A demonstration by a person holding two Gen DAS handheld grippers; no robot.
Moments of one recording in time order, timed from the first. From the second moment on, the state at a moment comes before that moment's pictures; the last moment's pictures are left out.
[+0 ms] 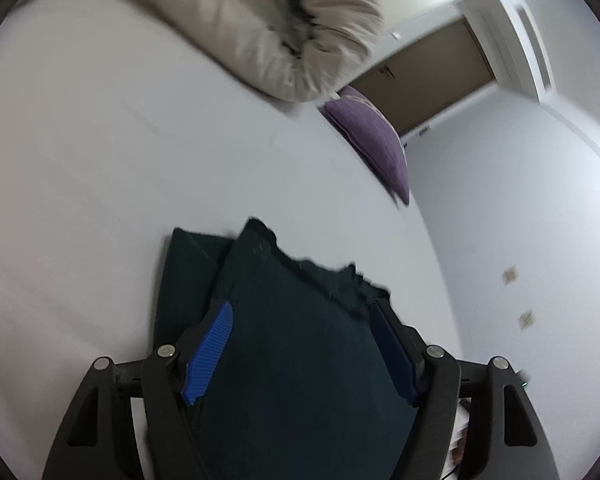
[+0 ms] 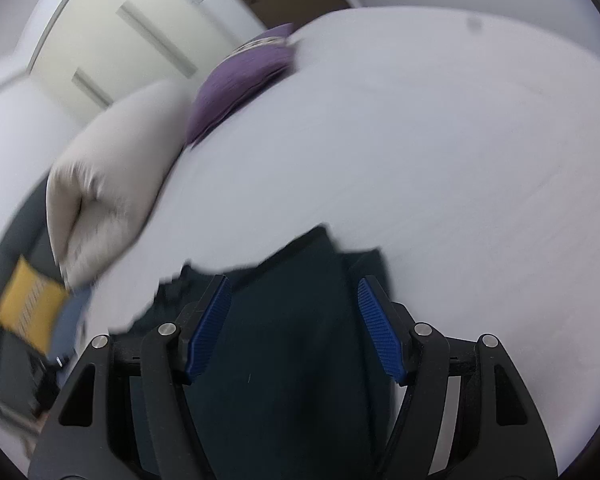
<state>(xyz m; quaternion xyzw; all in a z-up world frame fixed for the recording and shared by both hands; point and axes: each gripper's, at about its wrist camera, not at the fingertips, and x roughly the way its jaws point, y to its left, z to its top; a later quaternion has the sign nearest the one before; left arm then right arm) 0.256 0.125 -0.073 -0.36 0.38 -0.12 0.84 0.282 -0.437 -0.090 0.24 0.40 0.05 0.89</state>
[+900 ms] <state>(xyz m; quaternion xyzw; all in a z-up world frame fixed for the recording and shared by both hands) 0.195 0.084 -0.081 -0.15 0.40 -0.07 0.90 0.226 -0.369 -0.087 0.18 0.40 0.11 0.89</state>
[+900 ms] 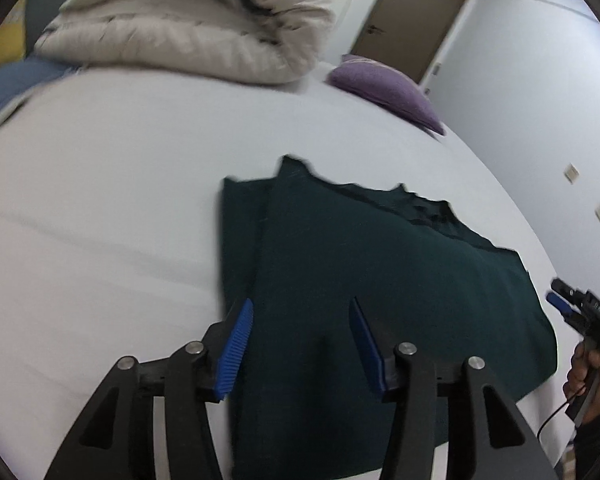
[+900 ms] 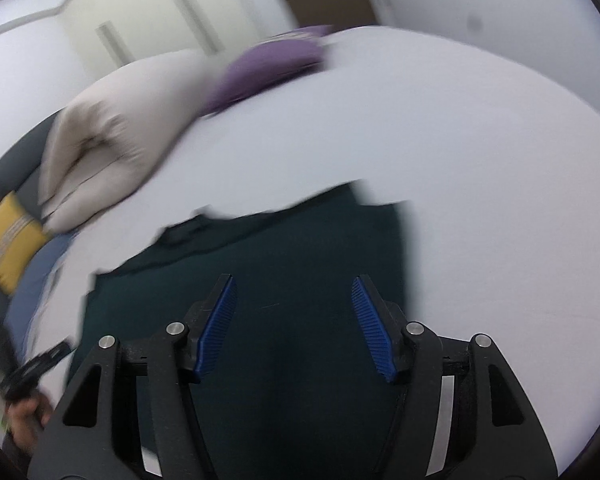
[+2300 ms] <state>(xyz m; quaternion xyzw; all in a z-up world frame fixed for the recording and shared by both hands) 0.142 0.046 -0.101 -0.12 0.43 -0.08 0.89 0.150 -0.295 -0.175 0.38 0.47 0.22 0.77</state>
